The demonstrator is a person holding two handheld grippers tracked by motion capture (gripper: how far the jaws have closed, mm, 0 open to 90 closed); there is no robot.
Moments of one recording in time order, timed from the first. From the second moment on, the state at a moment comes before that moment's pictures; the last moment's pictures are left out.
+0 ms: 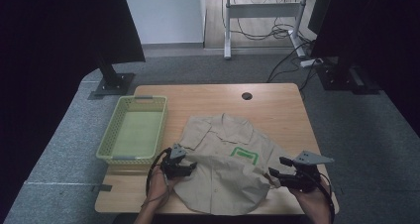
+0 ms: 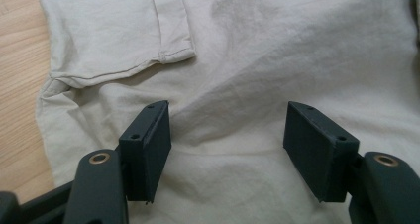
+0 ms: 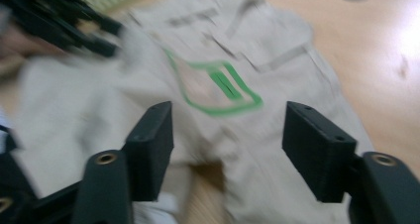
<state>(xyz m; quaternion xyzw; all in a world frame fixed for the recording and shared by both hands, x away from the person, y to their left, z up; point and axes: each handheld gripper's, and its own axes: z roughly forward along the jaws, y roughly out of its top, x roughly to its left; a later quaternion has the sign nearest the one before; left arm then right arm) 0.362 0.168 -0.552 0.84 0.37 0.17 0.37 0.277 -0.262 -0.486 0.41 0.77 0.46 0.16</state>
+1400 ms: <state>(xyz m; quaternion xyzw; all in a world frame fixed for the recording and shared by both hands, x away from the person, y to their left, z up) 0.367 0.163 -0.554 0.83 0.38 0.18 0.37 0.283 -0.250 -0.494 0.41 0.78 0.45 0.16</state>
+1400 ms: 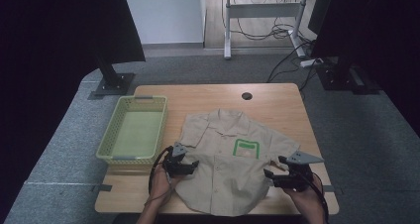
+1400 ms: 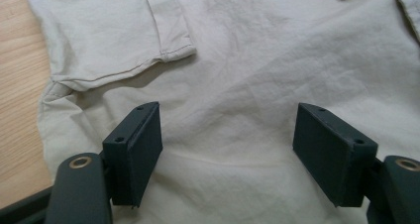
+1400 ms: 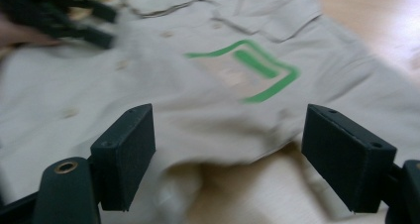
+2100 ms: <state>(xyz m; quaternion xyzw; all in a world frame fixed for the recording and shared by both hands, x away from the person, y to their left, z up) 0.367 0.163 -0.554 0.83 0.38 0.18 0.37 0.214 -0.250 -0.497 0.37 0.78 0.50 0.07</state>
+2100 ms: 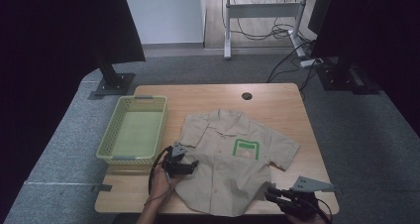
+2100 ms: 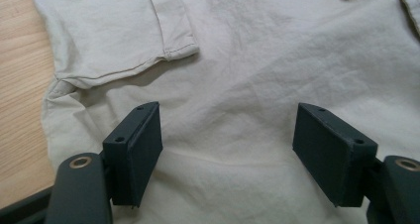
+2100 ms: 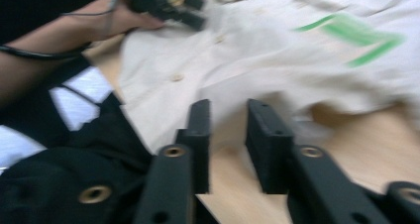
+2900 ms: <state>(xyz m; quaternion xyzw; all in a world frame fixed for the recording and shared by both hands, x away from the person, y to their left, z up) 0.339 0.170 -0.526 0.86 0.35 0.13 0.36 0.277 -0.193 -0.510 0.35 0.83 0.41 0.16</state>
